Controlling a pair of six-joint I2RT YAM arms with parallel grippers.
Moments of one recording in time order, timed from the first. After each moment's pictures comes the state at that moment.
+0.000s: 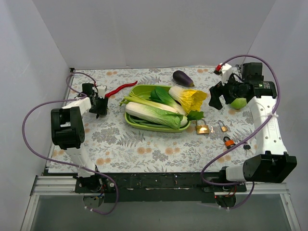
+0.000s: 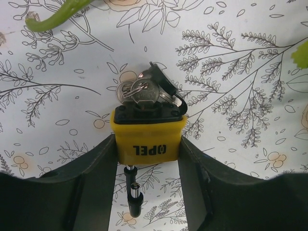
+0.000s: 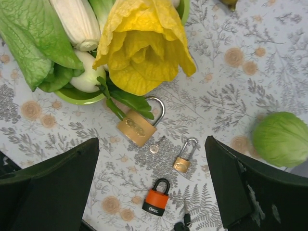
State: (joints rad) left arm 0.09 1.85 1.16 -0.34 0.17 0.26; right arm -0.03 1.34 1.51 -1.04 -0.54 -0.63
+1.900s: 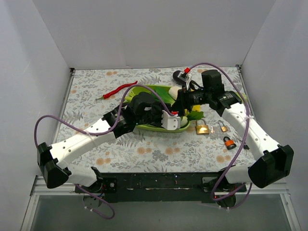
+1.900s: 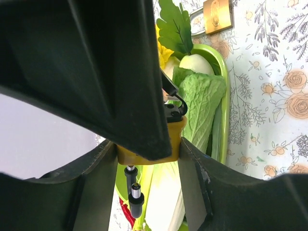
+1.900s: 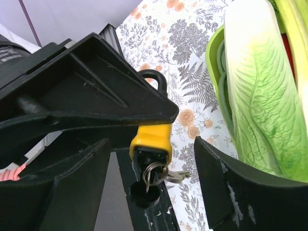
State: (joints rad) left arm -0.97 1.32 1.29 -0.46 0.11 0.94; right arm 0.44 1.33 1.28 -0.53 -0.98 0.18
